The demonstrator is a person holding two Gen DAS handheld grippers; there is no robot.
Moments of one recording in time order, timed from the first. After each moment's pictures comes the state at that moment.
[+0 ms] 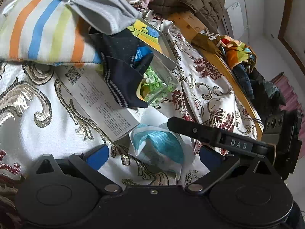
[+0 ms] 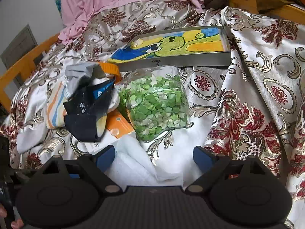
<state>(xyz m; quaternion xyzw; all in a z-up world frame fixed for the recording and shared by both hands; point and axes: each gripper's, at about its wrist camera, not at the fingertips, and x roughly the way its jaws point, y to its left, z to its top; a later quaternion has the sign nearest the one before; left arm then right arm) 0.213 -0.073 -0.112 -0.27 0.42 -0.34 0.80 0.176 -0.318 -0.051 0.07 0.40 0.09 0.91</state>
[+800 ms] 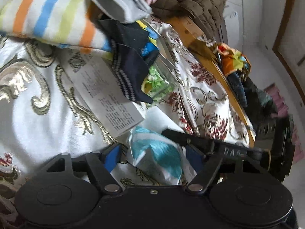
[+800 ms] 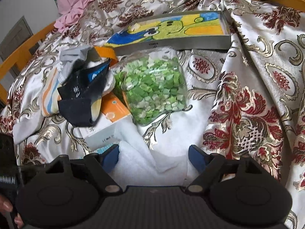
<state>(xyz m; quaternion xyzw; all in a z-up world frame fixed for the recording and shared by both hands) 0.213 -0.063 -0.137 -0.32 0.40 -0.35 0.78 0.177 -0.315 -0.064 0.07 0.45 0.09 0.89</state>
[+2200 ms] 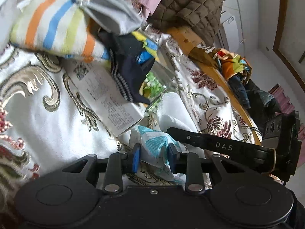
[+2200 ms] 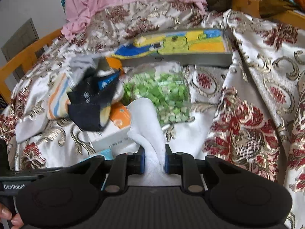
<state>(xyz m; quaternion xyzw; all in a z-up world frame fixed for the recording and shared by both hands) 0.186 -0.060 -0.125 -0.29 0.36 -0.33 0.82 0.158 -0.311 -0.048 0.06 0.38 0.09 0.92</state>
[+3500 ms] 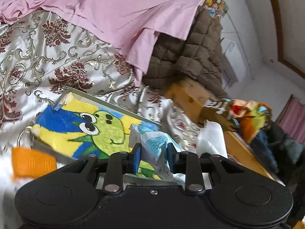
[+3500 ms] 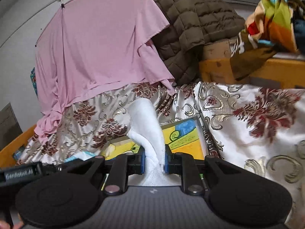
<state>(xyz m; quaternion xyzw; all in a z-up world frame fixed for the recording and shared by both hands) 0.394 -0.127 0.004 -0.23 0.24 -0.27 0.90 0.323 -0.397 0.006 0.17 0.17 0.00 0.97</state>
